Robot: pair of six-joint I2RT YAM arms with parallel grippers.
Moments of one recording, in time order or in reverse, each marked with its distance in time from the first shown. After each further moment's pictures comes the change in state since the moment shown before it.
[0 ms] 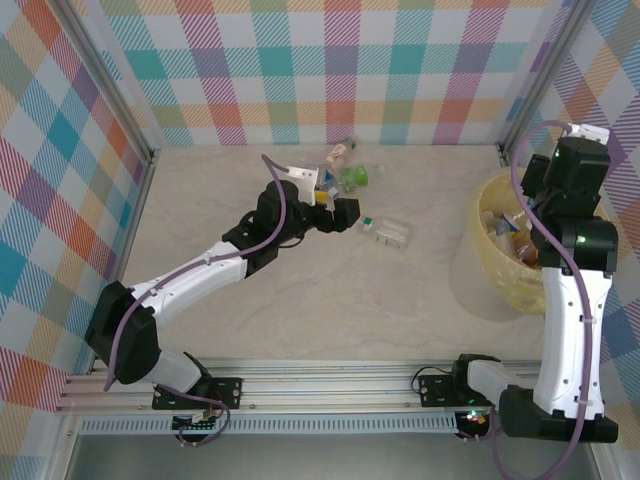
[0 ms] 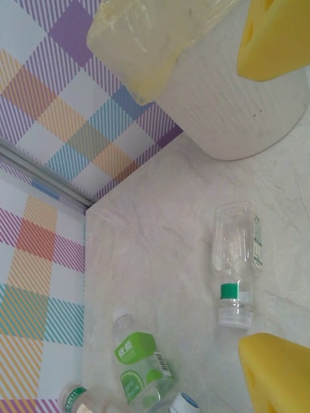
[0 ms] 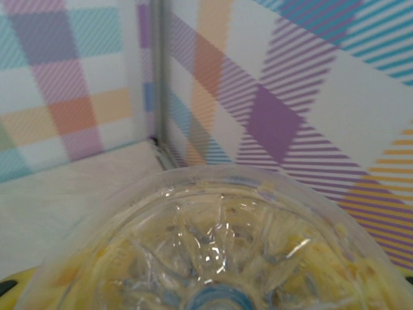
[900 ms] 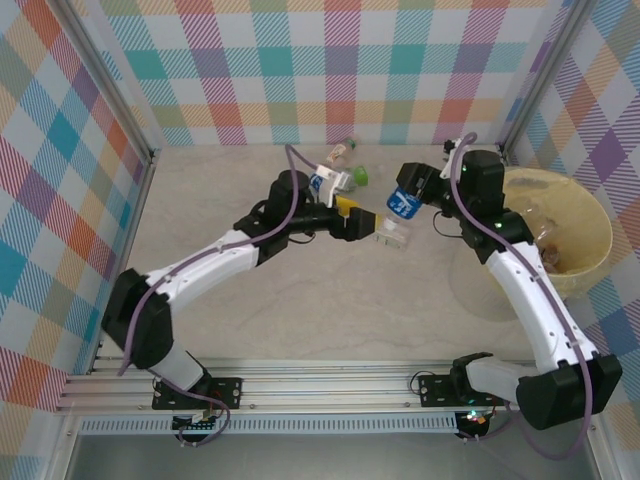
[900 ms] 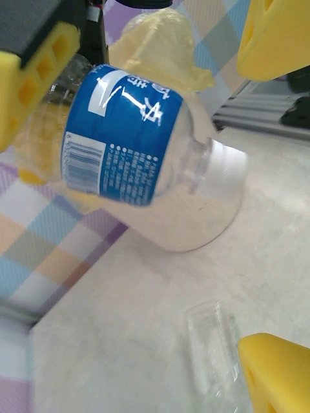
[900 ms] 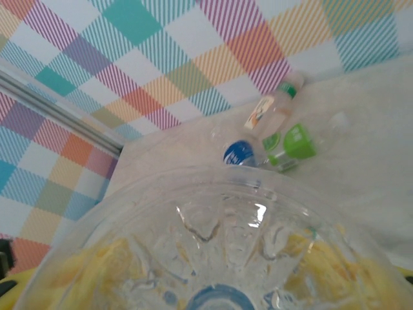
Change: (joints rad) left arm 0.000 0.056 0.080 -0.018 0.370 0.020; right arm 0.341 0.053 -0.401 0.511 -0.717 0.499
